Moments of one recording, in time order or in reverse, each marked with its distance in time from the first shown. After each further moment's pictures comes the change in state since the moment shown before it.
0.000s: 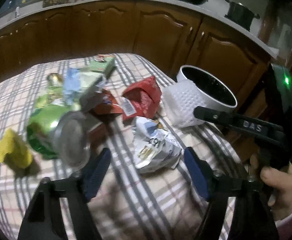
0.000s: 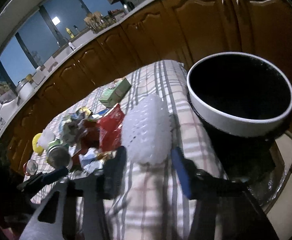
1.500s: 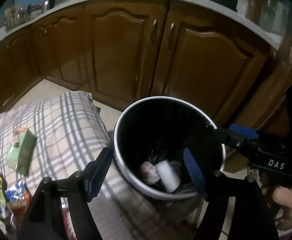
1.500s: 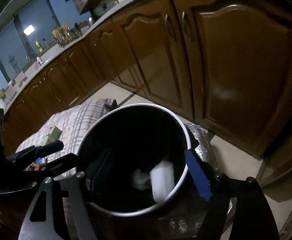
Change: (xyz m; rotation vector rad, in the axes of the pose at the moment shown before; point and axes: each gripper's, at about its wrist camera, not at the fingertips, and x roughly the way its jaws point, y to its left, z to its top) left arm 0.130 -0.122 0.144 0.159 0.036 -0.036; right arm -0.053 -0.147 0.088 0.043 -0.063 -0.202
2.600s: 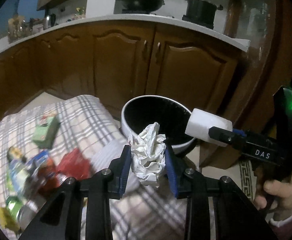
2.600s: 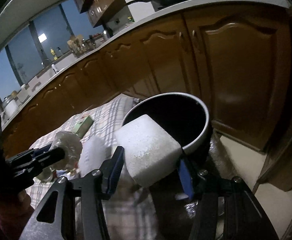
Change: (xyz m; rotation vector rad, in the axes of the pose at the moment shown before) left arm -0.111 0.010 -0.074 0.052 -0.108 -0.054; right arm -0.073 0.055 -0.071 -0.022 -0.119 0.031
